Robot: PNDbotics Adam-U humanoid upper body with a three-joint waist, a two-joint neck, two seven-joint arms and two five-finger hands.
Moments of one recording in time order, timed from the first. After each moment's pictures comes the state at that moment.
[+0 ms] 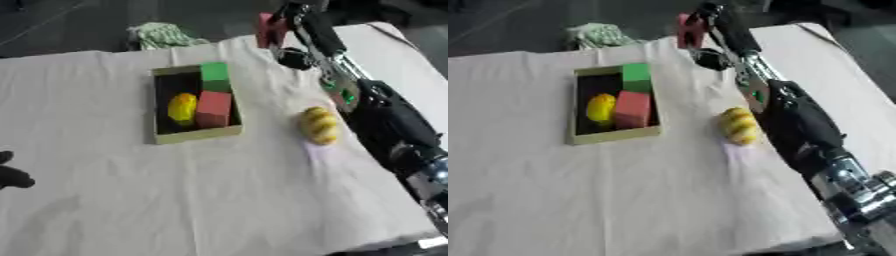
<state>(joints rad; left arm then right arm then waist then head) -0.11 0.22 -0.14 -1.98 -0.05 -0.04 -0.22 -0.86 -0.59 0.16 -1.01 0.79 -0.40 -0.35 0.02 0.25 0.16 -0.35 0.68</state>
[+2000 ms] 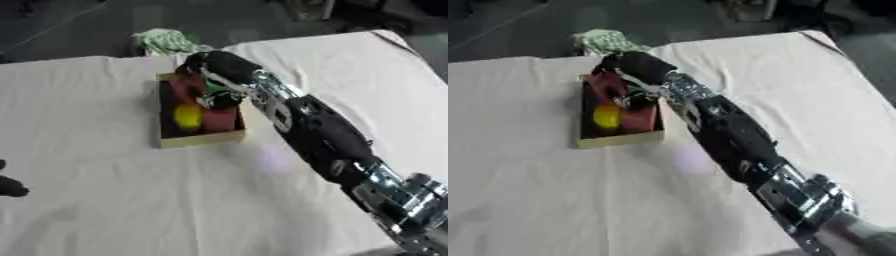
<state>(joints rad) -0.11 0.22 -0.14 -1.98 -0.04 -0.04 -0.23 -0.89 -0.42 0.27 -1.02 0.95 -0.48 -0.02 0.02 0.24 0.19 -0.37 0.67</state>
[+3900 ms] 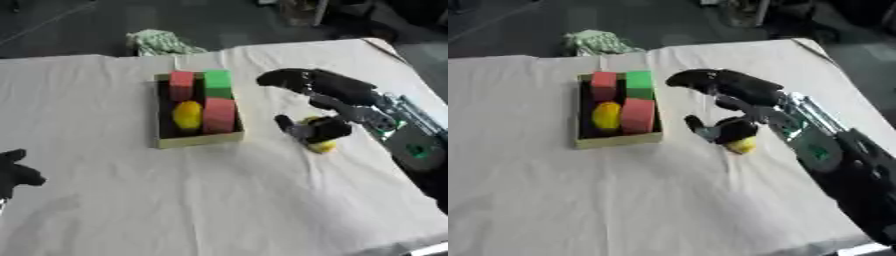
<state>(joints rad) -0.10 0.22 -0.12 -1.98 -0.07 -0.01 -0.20 -0.29 -0.76 0.13 -1.75 0.47 -0.38 0.30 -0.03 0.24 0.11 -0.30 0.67</state>
